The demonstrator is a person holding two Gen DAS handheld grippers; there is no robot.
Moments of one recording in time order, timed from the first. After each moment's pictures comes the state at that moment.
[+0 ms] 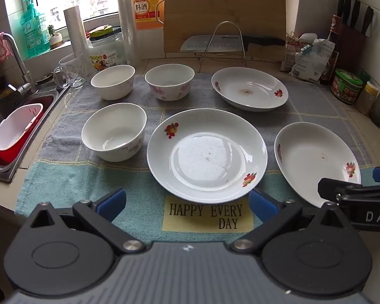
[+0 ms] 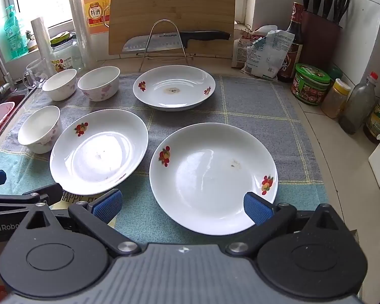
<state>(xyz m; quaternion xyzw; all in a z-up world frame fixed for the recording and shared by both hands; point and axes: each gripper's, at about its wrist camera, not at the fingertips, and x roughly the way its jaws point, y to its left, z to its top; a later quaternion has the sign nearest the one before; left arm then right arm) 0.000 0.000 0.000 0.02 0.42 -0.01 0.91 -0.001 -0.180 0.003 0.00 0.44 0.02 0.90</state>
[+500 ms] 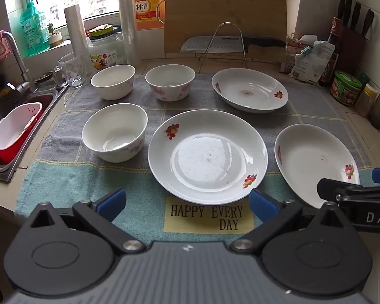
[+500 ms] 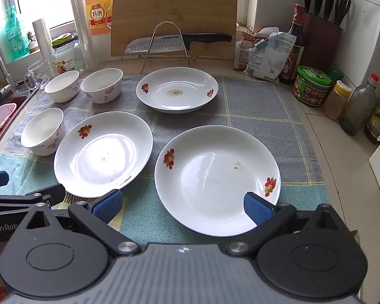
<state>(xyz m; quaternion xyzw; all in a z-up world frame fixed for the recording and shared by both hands) 0.001 0.006 0.000 0.01 0.42 -0.01 0.91 -0.002 -0.175 0.005 0.00 0.43 0.01 0.90</state>
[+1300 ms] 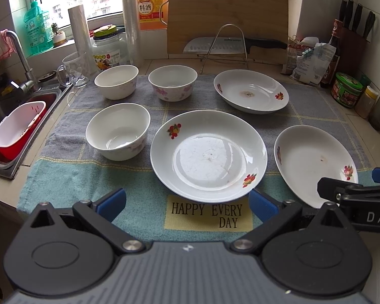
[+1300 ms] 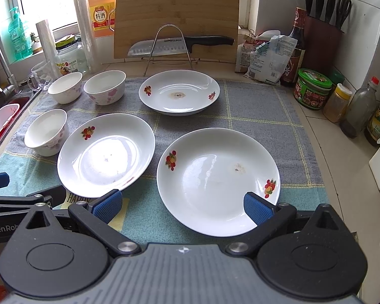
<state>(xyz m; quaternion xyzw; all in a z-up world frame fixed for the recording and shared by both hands) -0.004 0.006 0.006 0.01 0.42 0.00 0.91 -0.004 -0.174 0.012 0.00 0.43 0.02 0.90</state>
